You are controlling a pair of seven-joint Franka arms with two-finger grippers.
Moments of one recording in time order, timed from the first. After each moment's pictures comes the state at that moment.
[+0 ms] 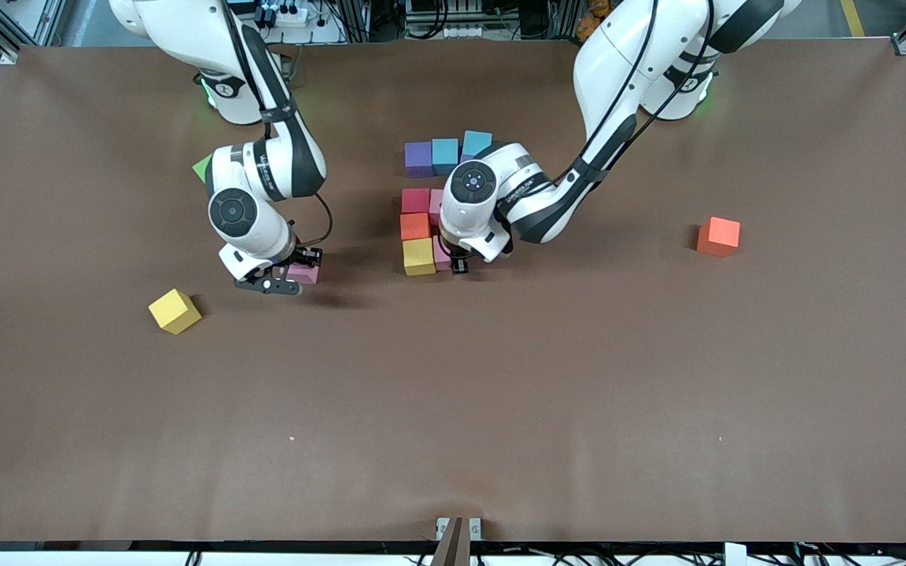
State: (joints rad) left arm -0.54 0.76 -0.38 -1.70 0.19 2.46 -2.64; right arm 0.91 0.37 -0.52 -2.24 0.29 2.37 0.30
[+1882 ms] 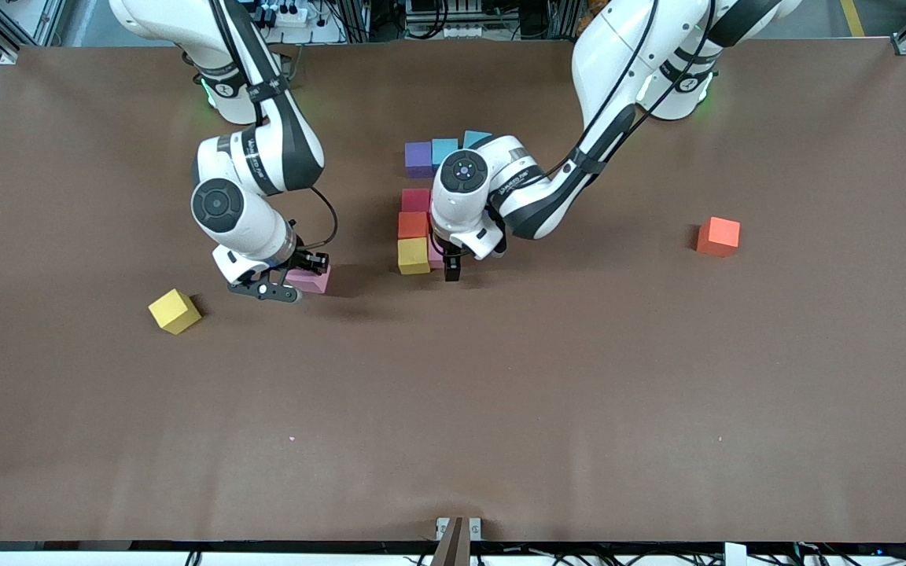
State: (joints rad) left arm -0.56 0.74 -0.37 -1.66 0.22 2.41 -2.62; right arm 0.91 0.31 -0.52 -2.08 0.30 2.22 0.41
